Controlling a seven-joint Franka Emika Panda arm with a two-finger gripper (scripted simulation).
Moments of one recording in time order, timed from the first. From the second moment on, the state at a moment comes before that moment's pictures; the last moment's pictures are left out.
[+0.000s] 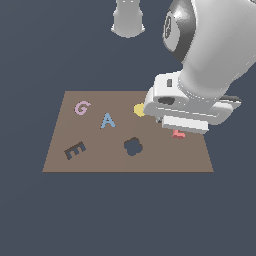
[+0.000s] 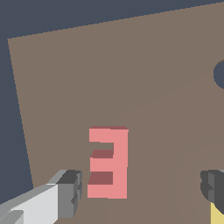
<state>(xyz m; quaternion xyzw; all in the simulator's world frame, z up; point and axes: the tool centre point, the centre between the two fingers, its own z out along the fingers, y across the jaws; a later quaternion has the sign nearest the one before) 0.011 0.141 0.065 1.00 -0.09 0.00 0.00</state>
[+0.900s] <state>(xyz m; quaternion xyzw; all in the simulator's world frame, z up) 0.019 0.164 0.041 1.00 -0.10 0.00 0.00</state>
